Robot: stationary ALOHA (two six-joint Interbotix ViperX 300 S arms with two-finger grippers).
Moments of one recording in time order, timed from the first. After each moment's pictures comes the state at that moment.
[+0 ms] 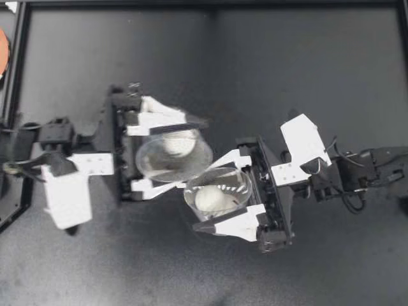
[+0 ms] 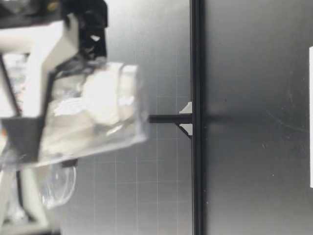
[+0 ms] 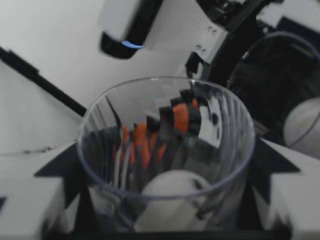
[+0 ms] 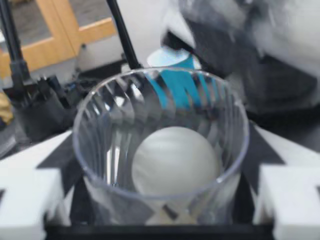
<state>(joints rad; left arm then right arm) -0.10 -0.35 0.78 -0.39 -0.42 1.08 0.11 -0.02 0.75 -0.13 -0.75 0.33</state>
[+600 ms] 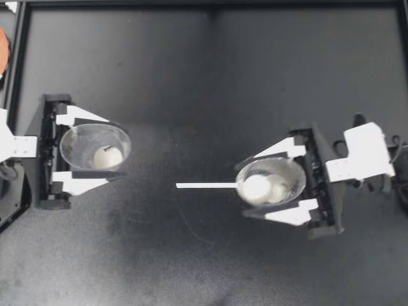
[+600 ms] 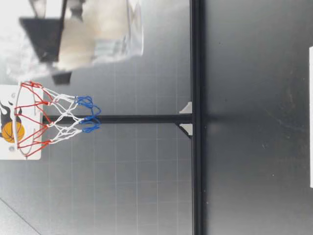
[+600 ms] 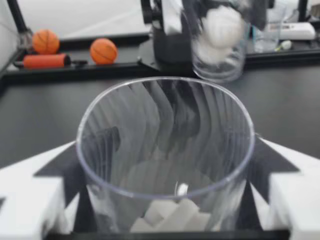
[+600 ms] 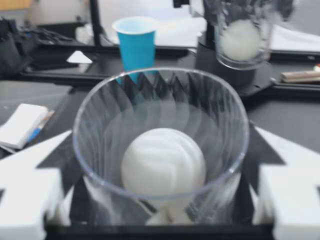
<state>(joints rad) -0.10 -0.70 1.16 -0.38 -0.39 0.40 0.10 -0.29 0.98 -0.05 -0.64 0.00</state>
